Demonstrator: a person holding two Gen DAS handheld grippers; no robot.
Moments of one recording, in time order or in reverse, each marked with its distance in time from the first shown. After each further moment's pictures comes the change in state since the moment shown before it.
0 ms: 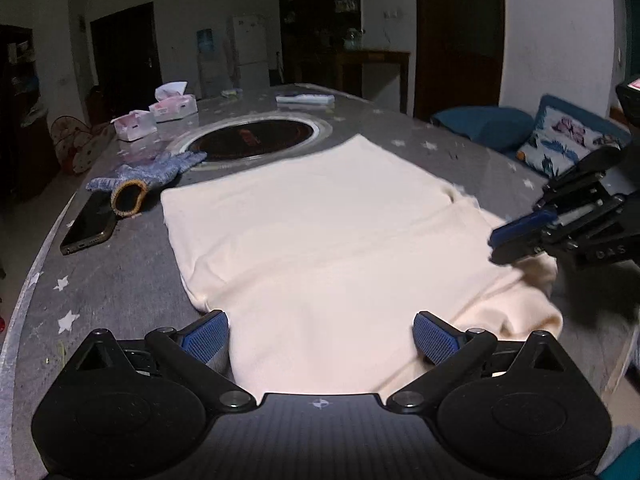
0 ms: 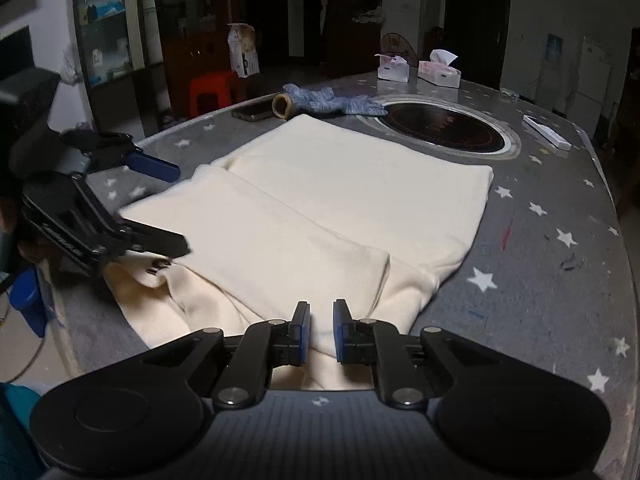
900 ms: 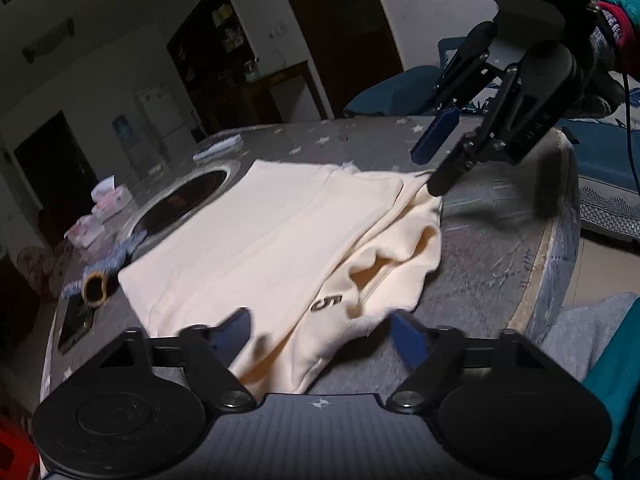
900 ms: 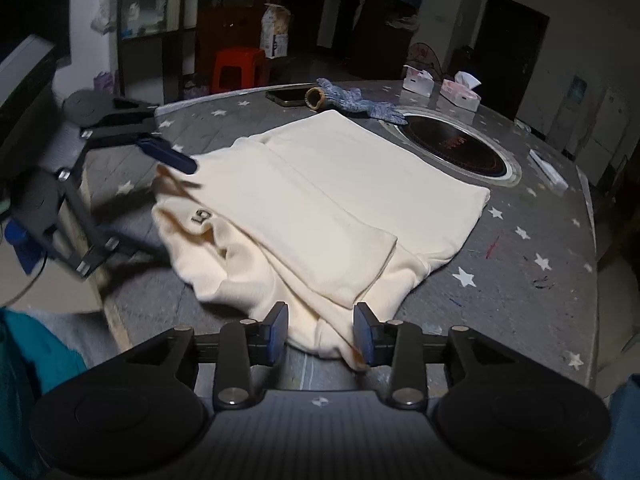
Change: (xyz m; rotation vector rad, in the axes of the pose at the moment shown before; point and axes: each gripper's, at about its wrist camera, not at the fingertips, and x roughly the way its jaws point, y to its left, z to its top) left arm -0.033 -0.058 -0.031 0.398 -0.091 -0.067; right arm -0.049 0.027 -0.015 -0.200 0.036 -0.038
